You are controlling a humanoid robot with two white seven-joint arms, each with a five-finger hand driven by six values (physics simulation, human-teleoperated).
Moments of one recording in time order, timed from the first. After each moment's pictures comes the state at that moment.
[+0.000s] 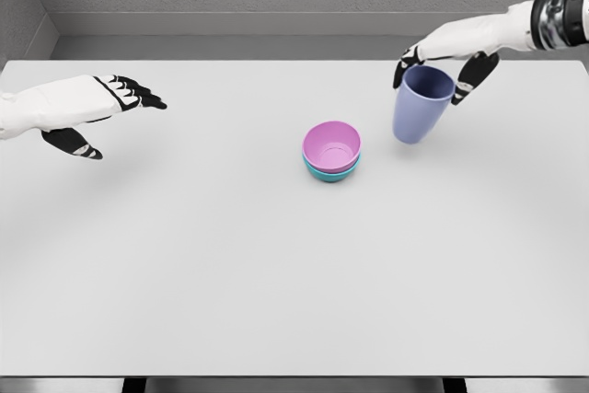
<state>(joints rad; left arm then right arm) -0.59 0.87 -0.46 -1.43 -0.34 -0.61 -0.58 -1.47 -0.75 1.54 -1.09 -0.14 -0.54 0.61</state>
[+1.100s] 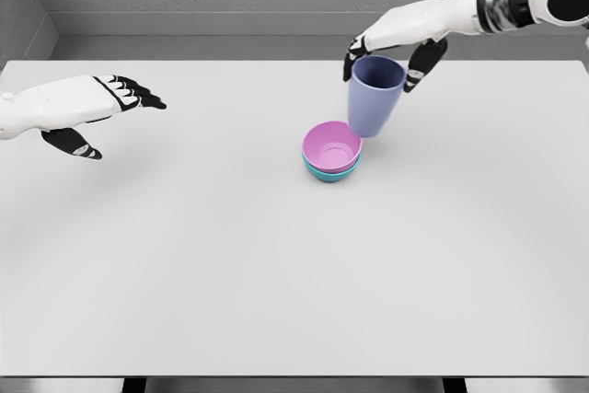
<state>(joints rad) -0.59 0.87 -0.46 -1.42 -0.34 -0.61 -0.58 -1.52 -0.64 1.54 -1.11 -0.15 -0.53 0.61</state>
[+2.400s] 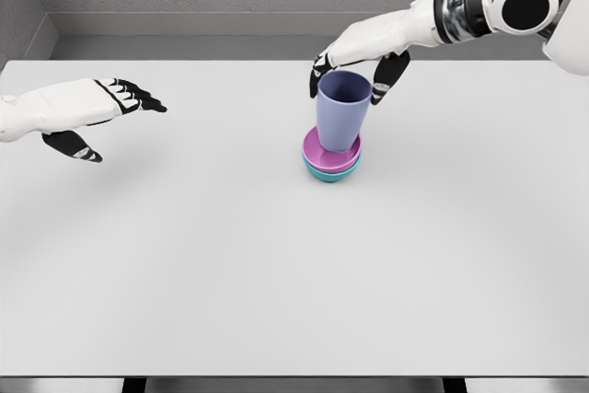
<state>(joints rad) -0.59 0.87 -0.46 -1.42 -0.34 -0.61 -0.58 -1.51 -0.57 1.55 -1.13 -0.15 -0.53 0.61</state>
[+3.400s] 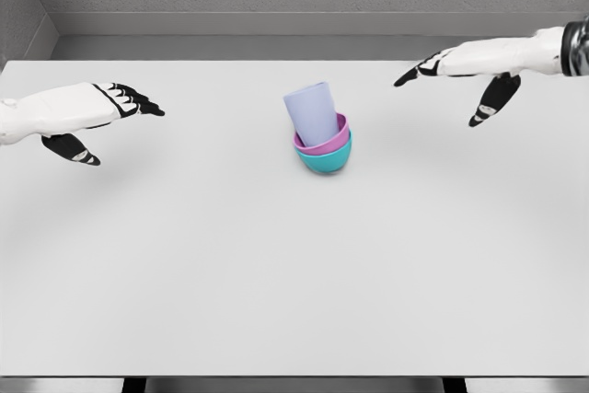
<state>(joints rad) -0.59 0.87 -0.47 -1.40 -0.35 -0.61 -0.59 -1.32 -0.87 1.39 -1.13 -0.17 -0.60 0.61</state>
